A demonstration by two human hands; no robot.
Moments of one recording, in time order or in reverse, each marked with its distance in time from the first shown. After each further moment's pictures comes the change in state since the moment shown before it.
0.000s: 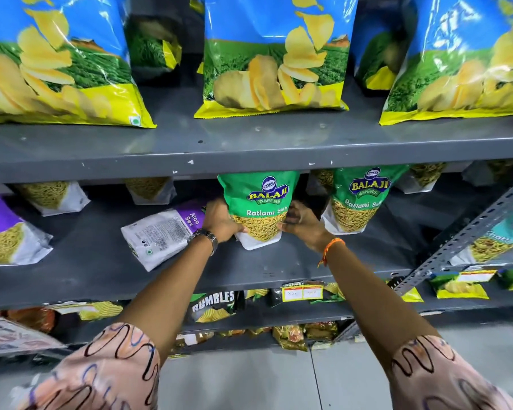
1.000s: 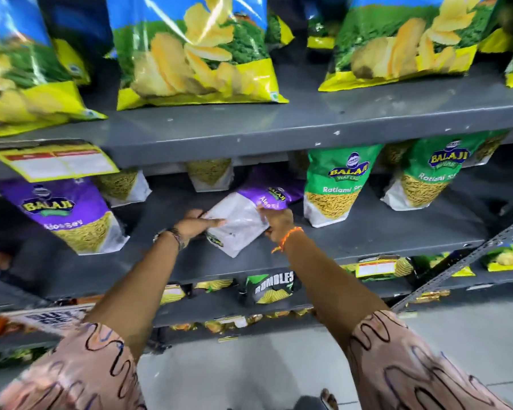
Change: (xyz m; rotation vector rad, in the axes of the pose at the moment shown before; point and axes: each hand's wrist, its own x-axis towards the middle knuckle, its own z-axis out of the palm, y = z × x) left_hand -0.006 -0.210 -0.141 -0.389 -0.338 -0.304; right_hand 0.037 -0.013 0.264 0.494 0.324 0.391
